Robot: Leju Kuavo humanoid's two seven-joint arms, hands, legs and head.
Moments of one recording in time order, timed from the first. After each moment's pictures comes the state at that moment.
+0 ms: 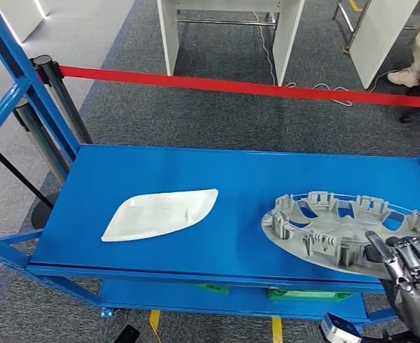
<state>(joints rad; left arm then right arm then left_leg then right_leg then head) -0.06 -0.08 -0.55 -0.17 0.03 0.48 -0.19 0.31 -0.51 0.08 -2.01 1.53 -0.66 -0.01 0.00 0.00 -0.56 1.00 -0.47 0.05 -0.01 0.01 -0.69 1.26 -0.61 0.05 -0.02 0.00</state>
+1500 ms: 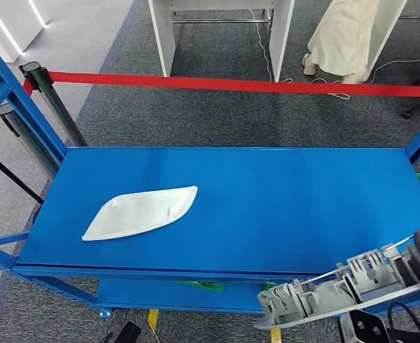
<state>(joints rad) -0.06 -0.08 -0.53 -0.17 0.03 0.55 -0.35 0.18 -0.45 -0.06 -2.28 1.57 -0.67 -0.15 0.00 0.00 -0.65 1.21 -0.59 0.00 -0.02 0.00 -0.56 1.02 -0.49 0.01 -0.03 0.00</state>
